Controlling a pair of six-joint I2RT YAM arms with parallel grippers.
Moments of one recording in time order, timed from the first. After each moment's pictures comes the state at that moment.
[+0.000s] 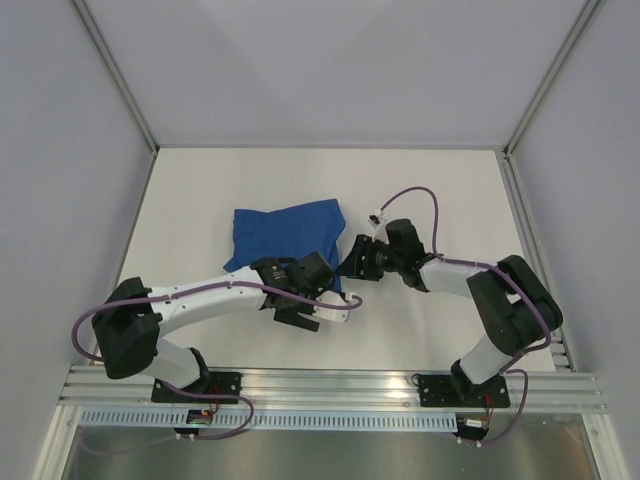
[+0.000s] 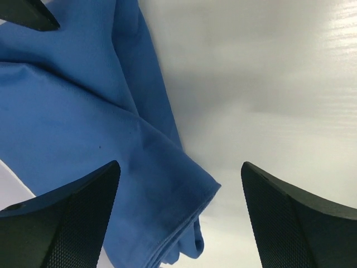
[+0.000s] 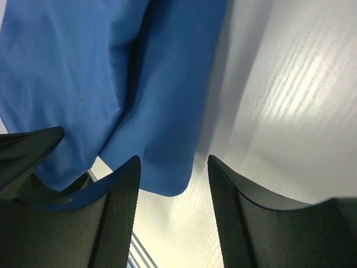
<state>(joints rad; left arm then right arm) -1.04 1.45 1.00 -0.76 -0.16 0.85 0.48 1.61 0.68 0.26 -0.52 0.71</state>
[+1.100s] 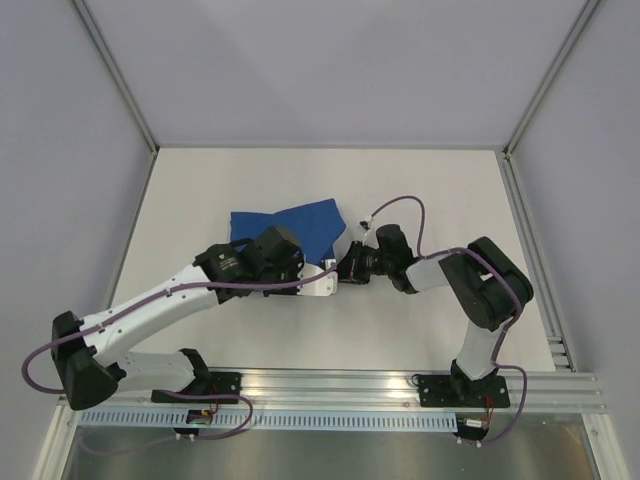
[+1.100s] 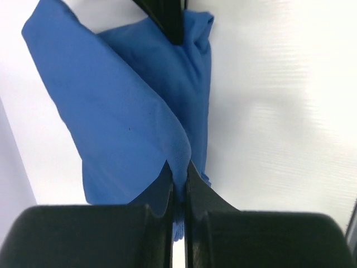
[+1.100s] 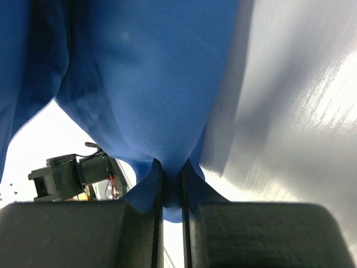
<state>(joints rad) -0.94 1.23 1.09 -0.83 -0.04 0.77 0.51 1.82 0.68 0.55 -0.64 0.92</state>
